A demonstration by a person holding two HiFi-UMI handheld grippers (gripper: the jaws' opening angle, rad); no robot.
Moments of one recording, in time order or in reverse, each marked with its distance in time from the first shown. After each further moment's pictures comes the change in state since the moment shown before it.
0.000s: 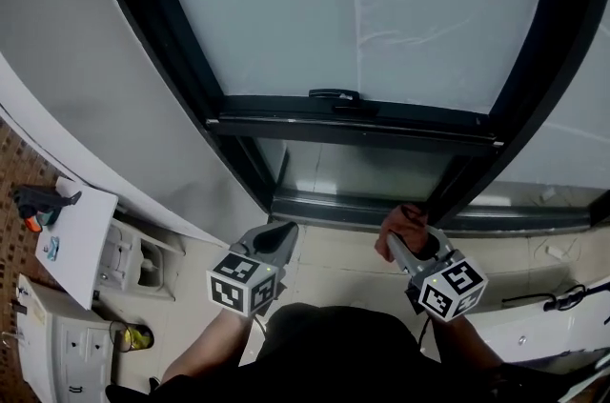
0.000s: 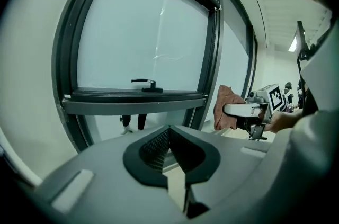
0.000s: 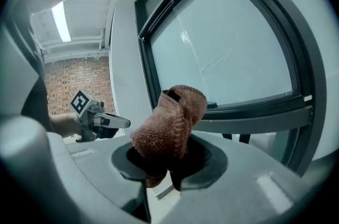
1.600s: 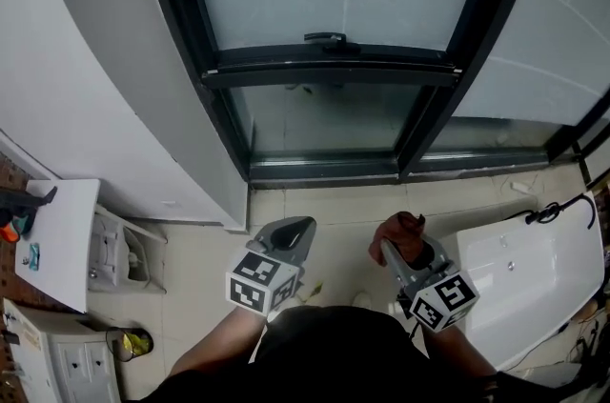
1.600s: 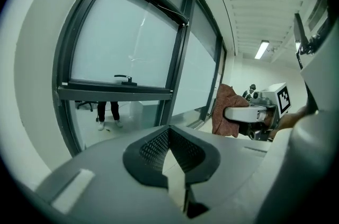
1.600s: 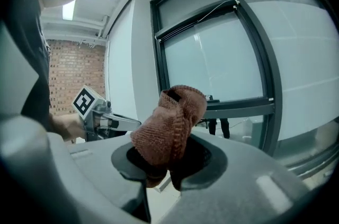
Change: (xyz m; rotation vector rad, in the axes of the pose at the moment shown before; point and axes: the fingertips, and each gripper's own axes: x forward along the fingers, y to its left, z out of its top) left arm -0.167 -0.060 -0.104 0.066 -0.043 -0.266; right arm -0.108 0.239 -0.066 -0.052 -0.023 -0.248
